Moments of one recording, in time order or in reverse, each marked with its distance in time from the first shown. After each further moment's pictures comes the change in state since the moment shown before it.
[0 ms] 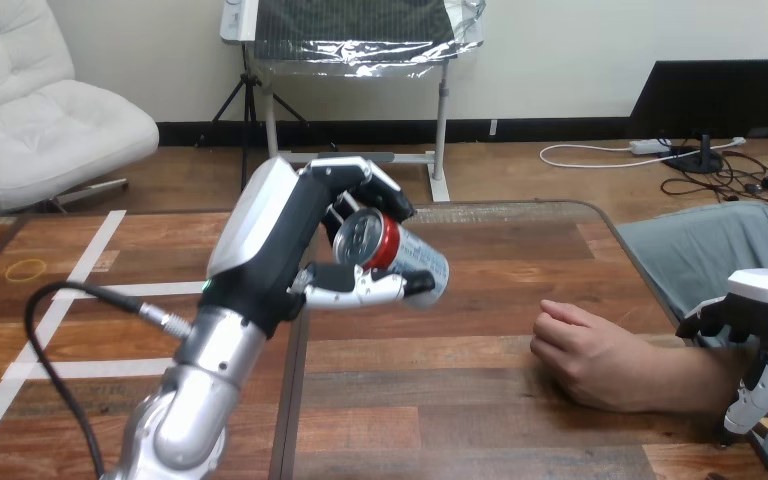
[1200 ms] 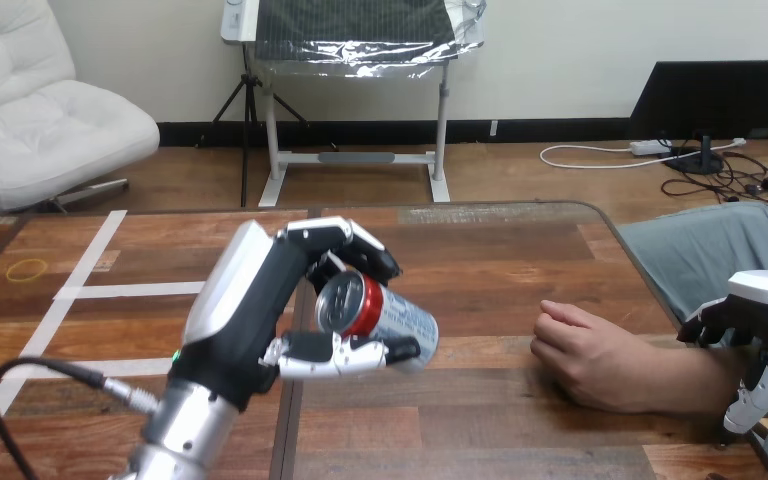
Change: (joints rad) left arm 0.232 0.027 0.034 -0.134 -0.057 -0.086 -0.049; right arm 0.000 0.000 0.003 0.006 0.001 -0.002 -0.004
